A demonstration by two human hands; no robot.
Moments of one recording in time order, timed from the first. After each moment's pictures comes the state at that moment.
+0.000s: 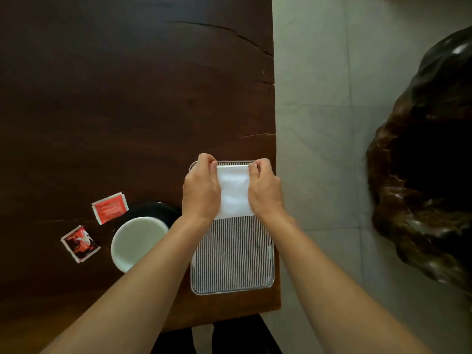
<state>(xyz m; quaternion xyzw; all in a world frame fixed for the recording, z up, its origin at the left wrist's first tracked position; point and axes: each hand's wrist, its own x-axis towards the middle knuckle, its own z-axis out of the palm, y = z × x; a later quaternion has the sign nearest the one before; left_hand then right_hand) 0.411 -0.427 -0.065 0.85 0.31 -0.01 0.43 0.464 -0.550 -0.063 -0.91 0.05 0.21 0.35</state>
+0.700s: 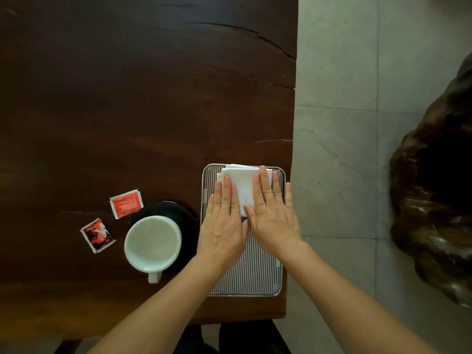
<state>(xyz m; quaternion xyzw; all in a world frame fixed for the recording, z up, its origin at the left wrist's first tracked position) 0.349 -0.464 -0.074 0.95 0.12 -0.19 0.20 0.432 -0.581 -0.080 -0.92 -0.29 0.27 0.03</state>
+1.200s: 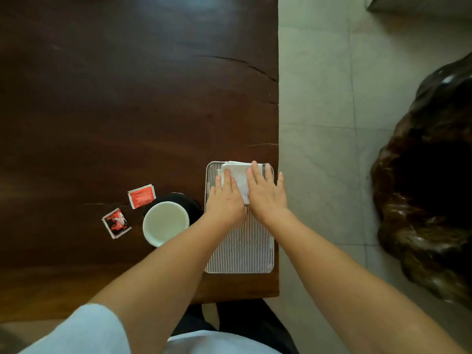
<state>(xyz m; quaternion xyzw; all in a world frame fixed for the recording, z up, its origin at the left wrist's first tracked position) 0.387 -0.456 -0.030 0.91 0.12 -0.36 0.17 0.444 -0.561 -0.044 -0.92 -0.28 0.28 -0.08</state>
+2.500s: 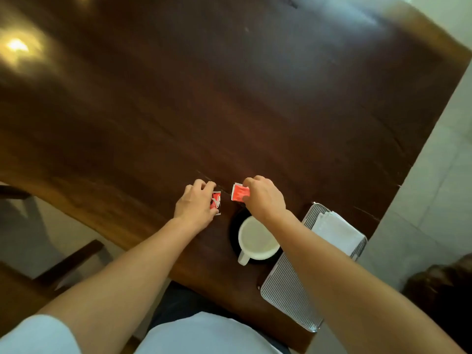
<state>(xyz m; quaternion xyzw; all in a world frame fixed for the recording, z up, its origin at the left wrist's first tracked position) 0.209 -0.236 -0.036 0.83 0.45 -0.19 0.27 0.373 -0.318 -0.027 -0.82 -0.47 0.31 0.02</state>
